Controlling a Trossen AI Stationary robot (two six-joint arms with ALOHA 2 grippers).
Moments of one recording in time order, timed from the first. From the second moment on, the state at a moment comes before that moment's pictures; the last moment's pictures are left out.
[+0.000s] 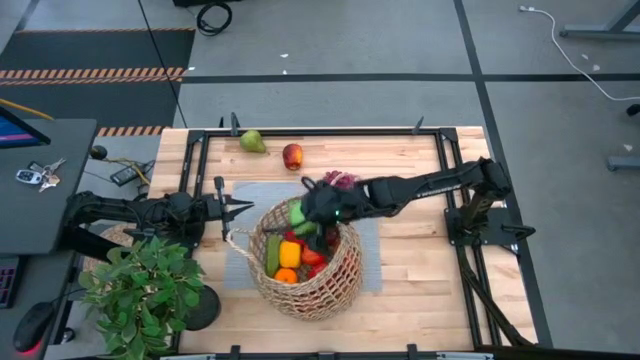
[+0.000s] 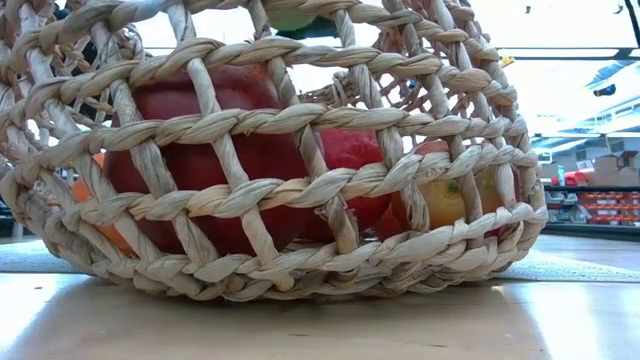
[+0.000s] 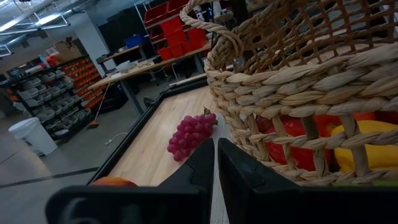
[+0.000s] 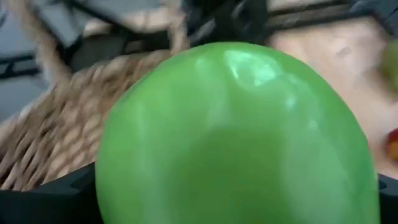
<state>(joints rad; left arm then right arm) -0.08 0.17 0.01 0.11 -0.31 0.33 0.16 1.80 1.65 -0.50 0.12 0.27</state>
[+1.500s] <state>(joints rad) 0.00 0.38 0.31 0.22 -0.28 -0.17 0.21 1.91 1.65 -0.20 0.37 0.21</state>
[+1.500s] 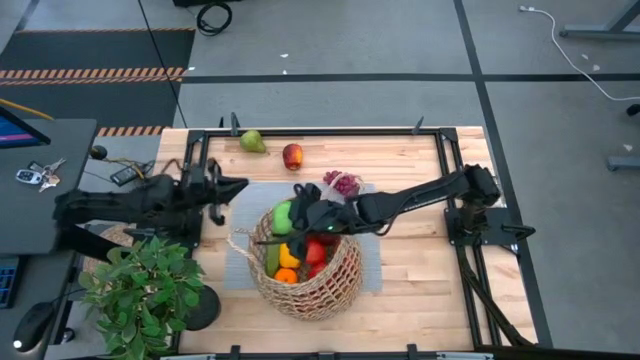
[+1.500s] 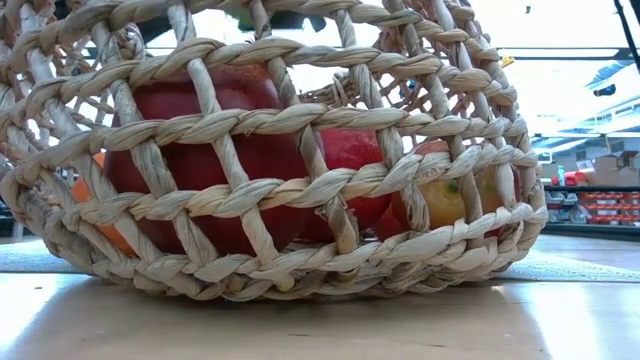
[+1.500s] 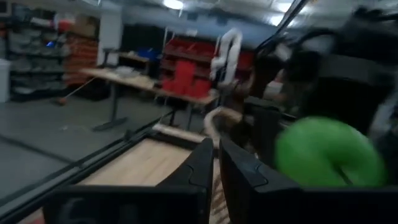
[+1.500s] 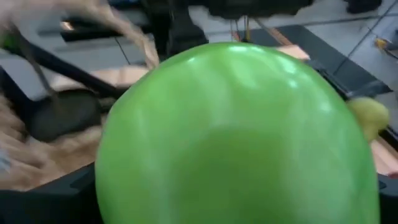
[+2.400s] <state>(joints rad) 0.05 0.93 0.41 0.53 0.03 -0.02 0.14 1.97 1.65 -0.21 0.28 0.31</state>
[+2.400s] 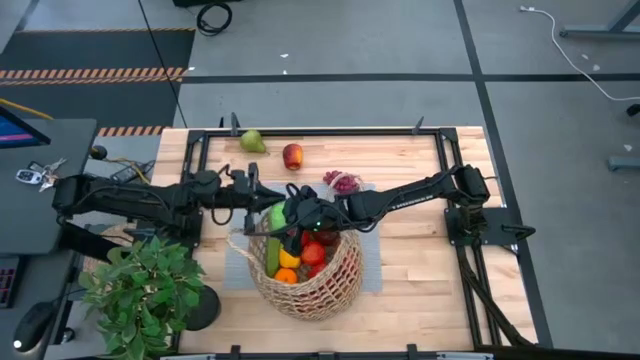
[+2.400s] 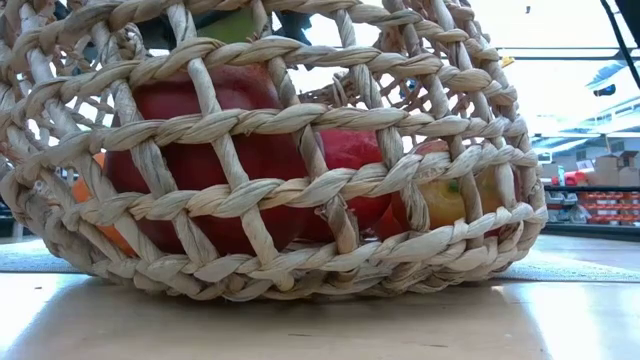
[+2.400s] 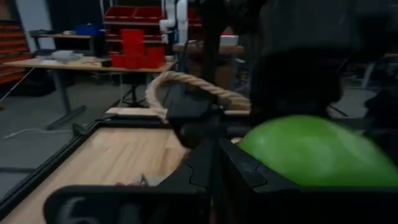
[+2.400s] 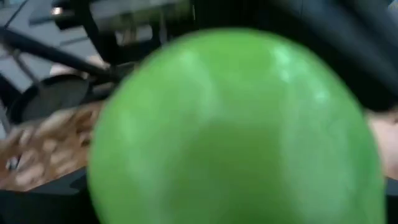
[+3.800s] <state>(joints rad) 0.09 0.72 0.41 0.27 0.11 -0.12 0.40 1.60 1.65 -0.62 0.68 0.36</state>
